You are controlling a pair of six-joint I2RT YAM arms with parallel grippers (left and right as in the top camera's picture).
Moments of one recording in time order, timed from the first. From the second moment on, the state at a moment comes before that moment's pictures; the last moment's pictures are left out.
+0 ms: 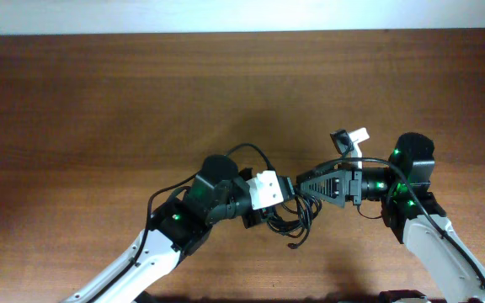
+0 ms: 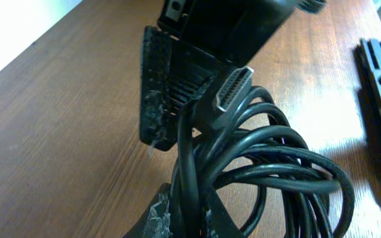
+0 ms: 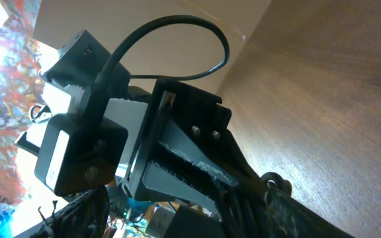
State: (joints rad) left arm -0.66 1.21 0.69 -0.01 0.50 0.43; right arm 0.04 1.28 0.54 0.38 -1.52 0.71
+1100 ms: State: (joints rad) left arm -0.67 1.21 0.68 0.05 0.47 0.29; right arm 0.04 1.28 0.54 0.38 -1.48 0.68
